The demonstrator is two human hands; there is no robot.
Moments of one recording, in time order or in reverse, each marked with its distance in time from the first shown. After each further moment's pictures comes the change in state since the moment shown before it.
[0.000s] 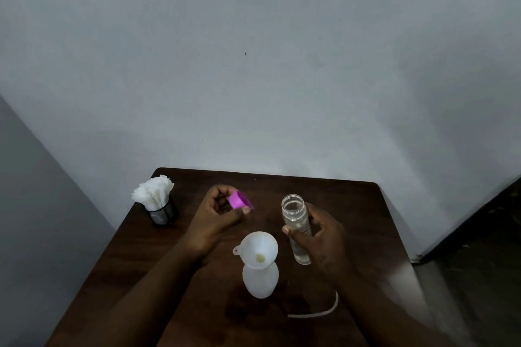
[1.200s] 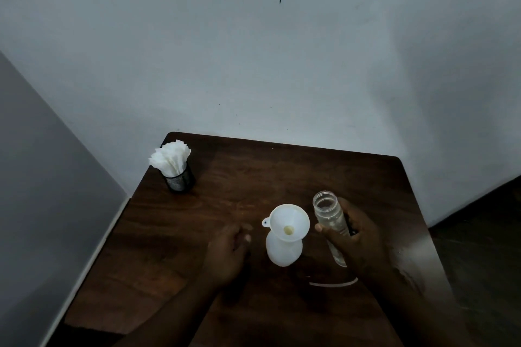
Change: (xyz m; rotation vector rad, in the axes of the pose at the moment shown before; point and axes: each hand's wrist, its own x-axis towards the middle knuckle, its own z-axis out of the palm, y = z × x) left_hand -0.044 -0.140 -0.051 0.700 0.014 -0.076; right_hand -0.035 0.017 0.014 -0.020 -0.072 0.086
